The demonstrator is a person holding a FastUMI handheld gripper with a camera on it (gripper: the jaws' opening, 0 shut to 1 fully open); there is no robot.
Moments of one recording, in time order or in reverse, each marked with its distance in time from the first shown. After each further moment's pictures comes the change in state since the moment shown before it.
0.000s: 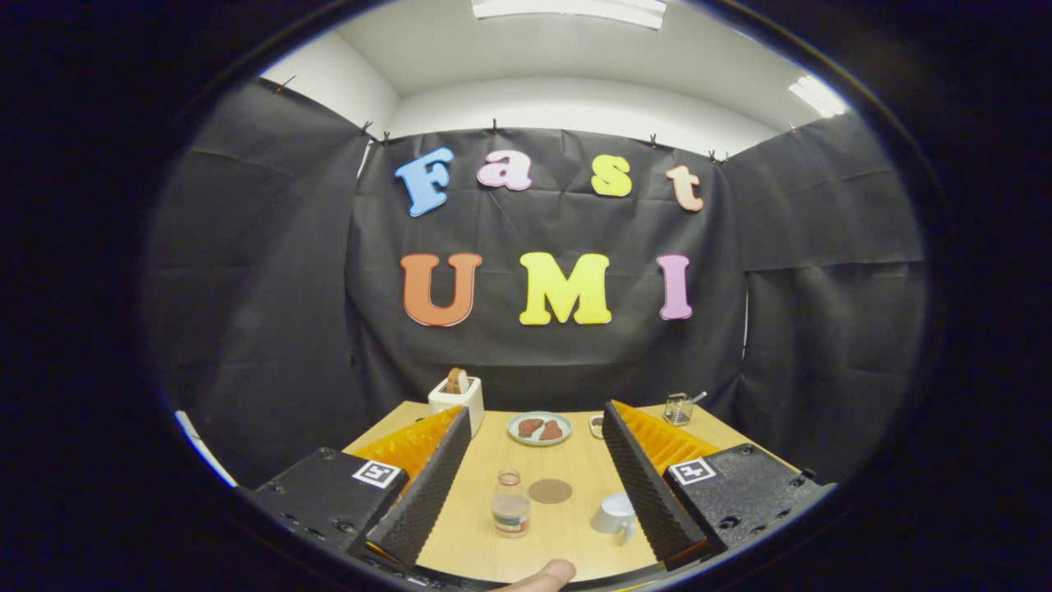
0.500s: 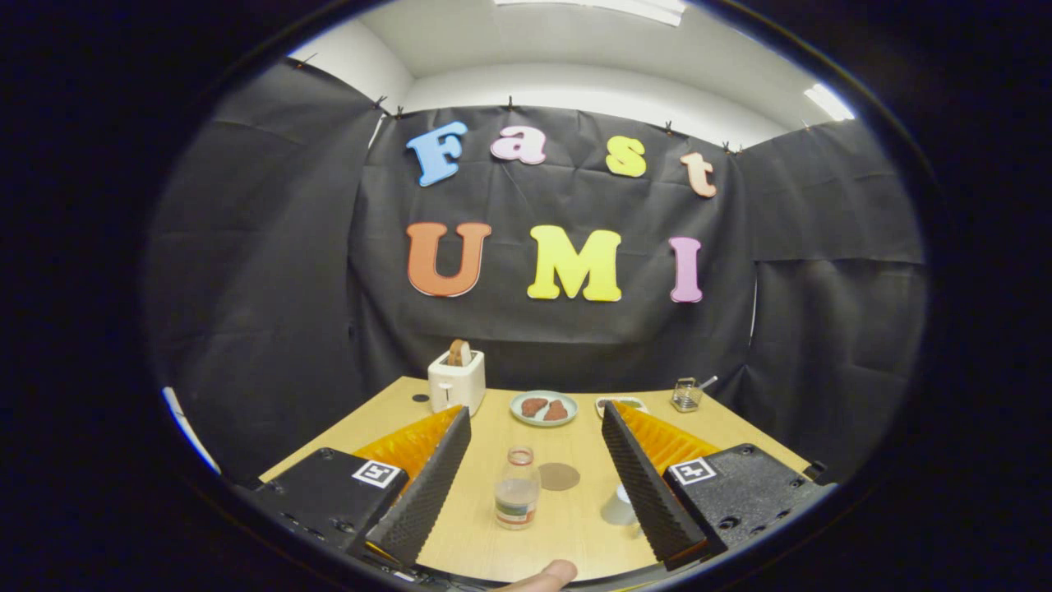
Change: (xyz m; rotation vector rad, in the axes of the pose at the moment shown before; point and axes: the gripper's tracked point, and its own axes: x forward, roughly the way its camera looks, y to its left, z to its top) arm 0.033 0.028 -0.072 -0.044 0.064 0.008
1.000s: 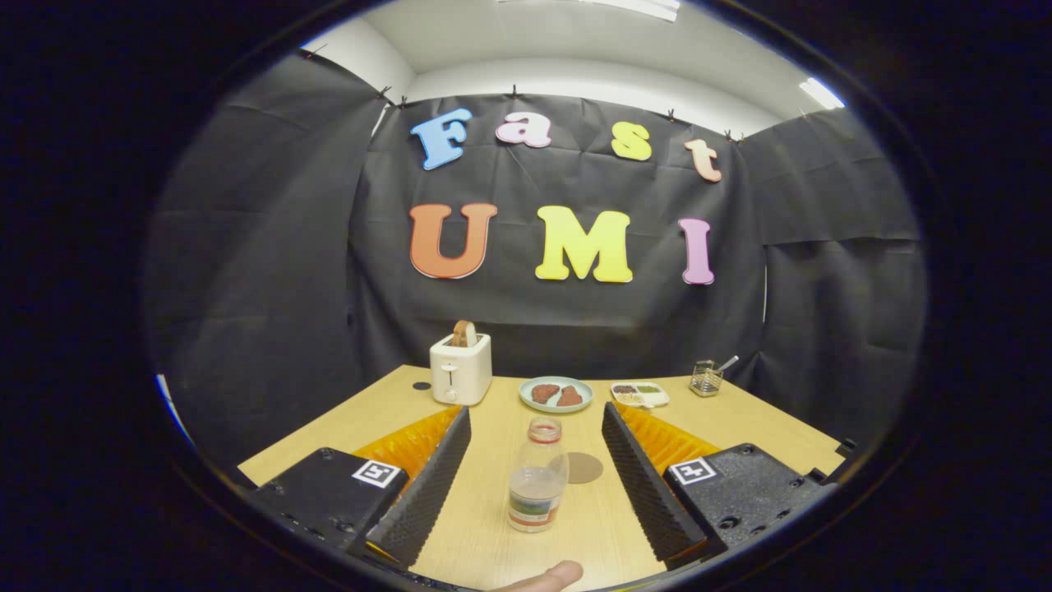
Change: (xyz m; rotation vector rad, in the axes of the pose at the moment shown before) arm 0.050 0.014 -0.073 0.006 -0.013 -0.012
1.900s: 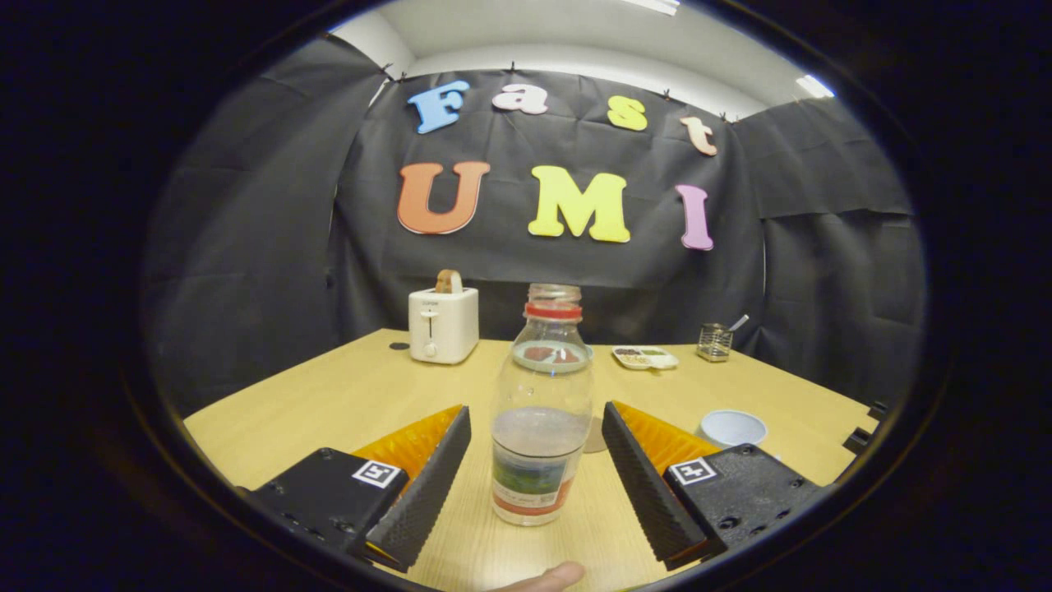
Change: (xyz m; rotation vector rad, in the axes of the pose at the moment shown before) arm 0.069 0.007 -0.126 -0.007 0.045 -0.027
